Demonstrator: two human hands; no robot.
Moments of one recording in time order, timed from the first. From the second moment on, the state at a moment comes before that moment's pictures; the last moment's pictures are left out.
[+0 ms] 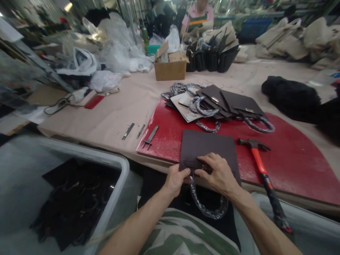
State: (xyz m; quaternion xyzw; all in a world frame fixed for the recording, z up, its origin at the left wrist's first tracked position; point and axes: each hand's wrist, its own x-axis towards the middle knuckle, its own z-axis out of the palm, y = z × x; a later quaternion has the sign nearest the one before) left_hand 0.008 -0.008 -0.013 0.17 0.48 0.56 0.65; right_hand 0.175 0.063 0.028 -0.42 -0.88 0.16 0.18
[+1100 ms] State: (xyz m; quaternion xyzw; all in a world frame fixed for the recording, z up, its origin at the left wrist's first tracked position) left_hand 0.013 -0.011 -0.037 0.19 0.47 0.58 0.63; right_hand 0.159 0.074 0.014 -0.43 -0.87 0.15 0.18
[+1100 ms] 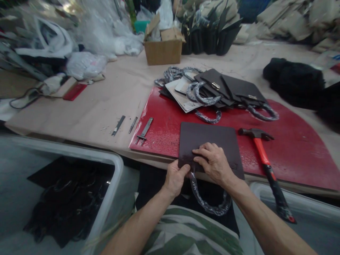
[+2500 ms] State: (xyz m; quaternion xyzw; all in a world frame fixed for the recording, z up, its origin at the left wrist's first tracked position) left_hand 0.014 -0.010 -0.036 0.22 0.47 0.59 0.62; right_hand 0.167 0.060 0.022 -0.43 -0.88 0.11 0.16
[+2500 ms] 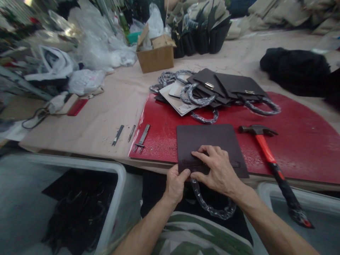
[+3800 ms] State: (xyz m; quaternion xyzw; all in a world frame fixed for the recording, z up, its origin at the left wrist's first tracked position) left_hand 0.016 -0.011 -0.043 0.15 0.53 0.61 0.57; right_hand 0.153 0.068 0.023 -0.48 -0.84 0.14 0.19
